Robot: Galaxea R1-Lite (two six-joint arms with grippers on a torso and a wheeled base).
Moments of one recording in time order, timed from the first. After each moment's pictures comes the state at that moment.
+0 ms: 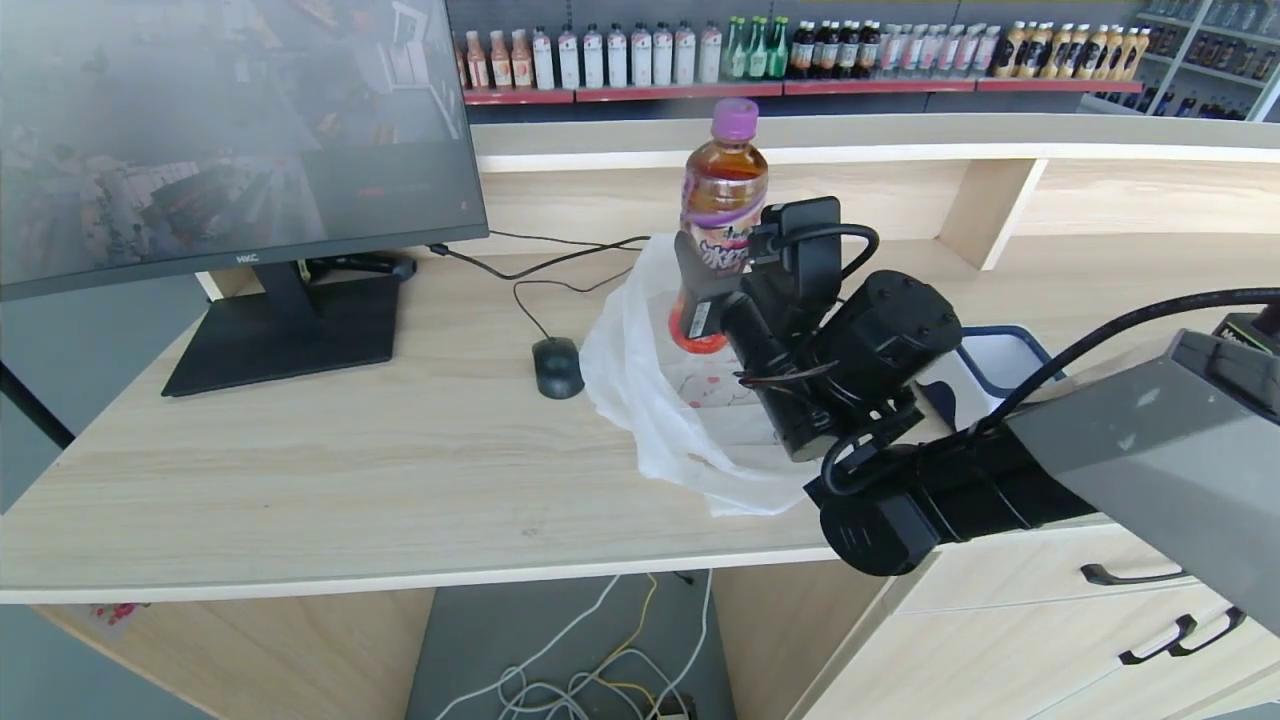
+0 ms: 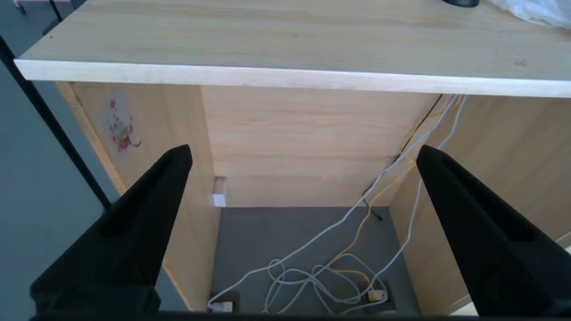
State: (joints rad) left arm 0.00 0.00 0.00 0.00 0.00 0.01; right arm 0.66 2.17 -1.26 -1.45 -0.27 -0.23
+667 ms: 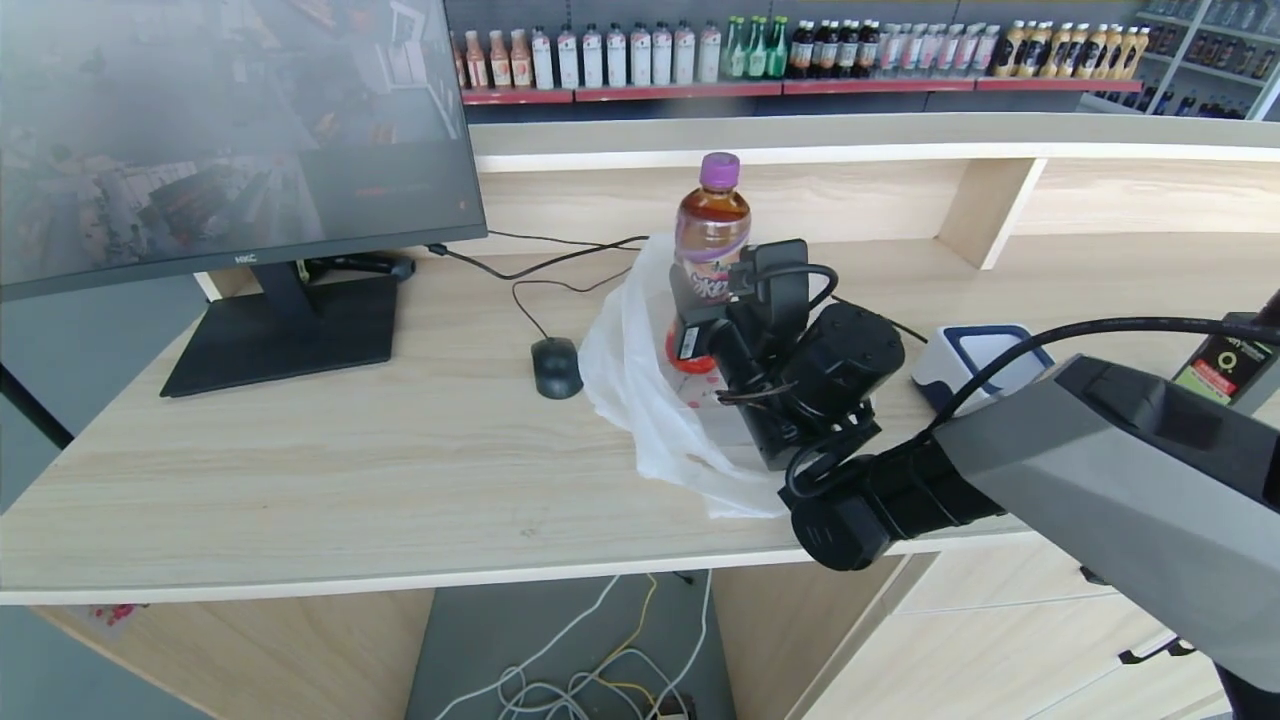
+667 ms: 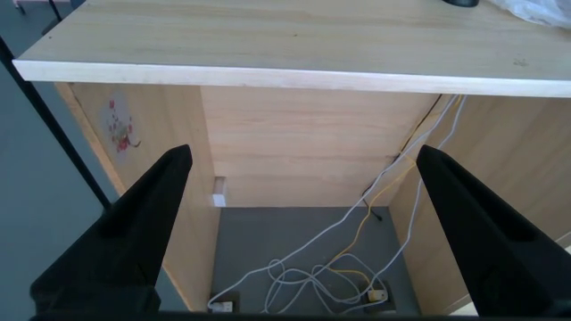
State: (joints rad) left arm 0.00 0.00 0.00 0.00 0.00 0.01; right arm 0.63 2.29 -1.34 -1.45 -0.27 -0.20
